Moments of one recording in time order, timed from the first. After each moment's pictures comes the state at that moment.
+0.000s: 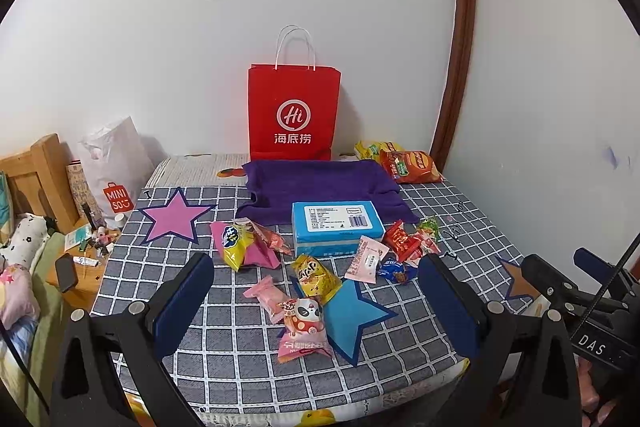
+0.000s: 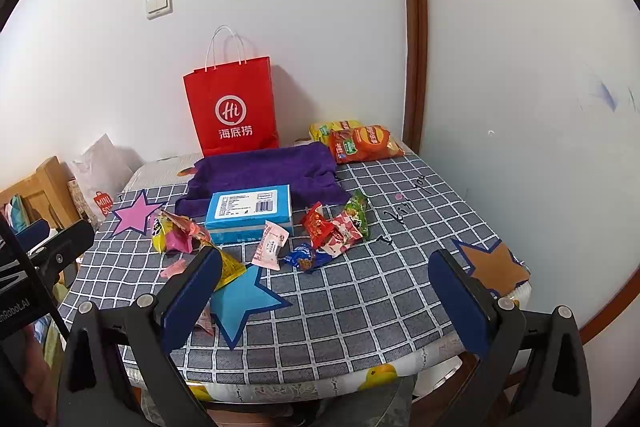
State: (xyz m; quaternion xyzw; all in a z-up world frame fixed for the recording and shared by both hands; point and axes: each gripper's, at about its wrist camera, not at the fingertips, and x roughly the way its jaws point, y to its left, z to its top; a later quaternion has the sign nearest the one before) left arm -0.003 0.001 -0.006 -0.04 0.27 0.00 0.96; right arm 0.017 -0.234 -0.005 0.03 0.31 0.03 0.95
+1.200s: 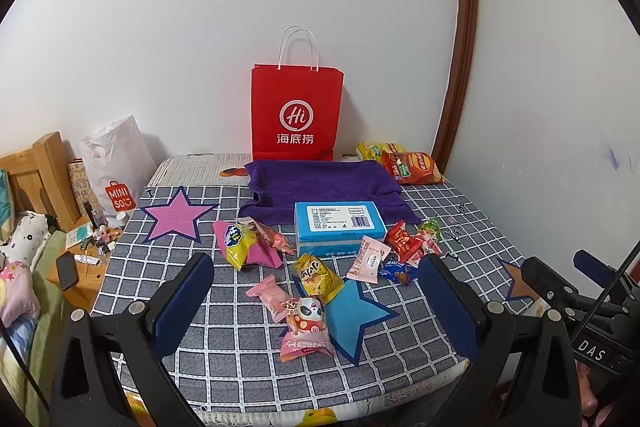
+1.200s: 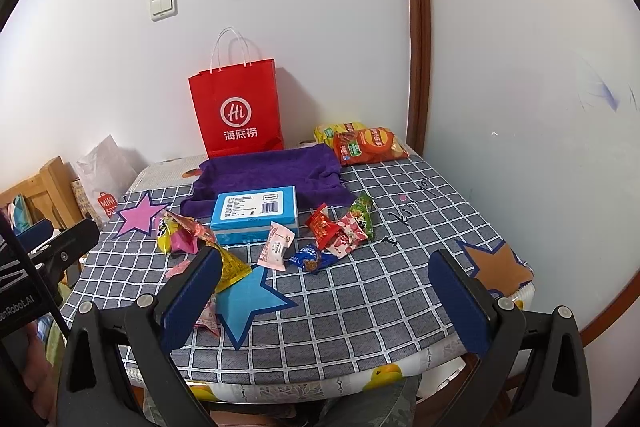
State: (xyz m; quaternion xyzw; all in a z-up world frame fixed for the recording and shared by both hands) left arm -0.003 0.005 -0.005 -0.04 0.27 0.00 0.96; right arm 0.015 -0.231 -0.003 0.03 0.31 0.03 0.95
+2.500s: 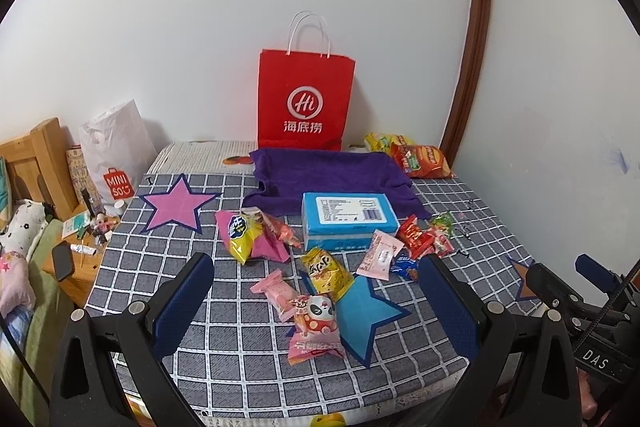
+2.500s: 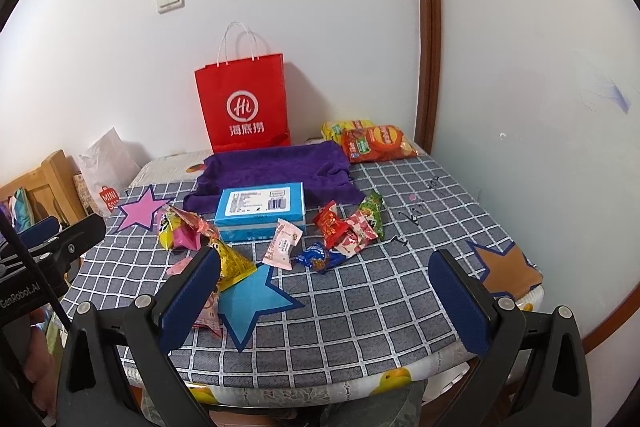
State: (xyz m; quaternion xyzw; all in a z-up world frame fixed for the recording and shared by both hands) left arm 0.018 0.022 -0.022 -0.06 0.29 0.01 0.95; right arm 0.031 -0.220 -0.020 0.02 0.32 0.04 0.95
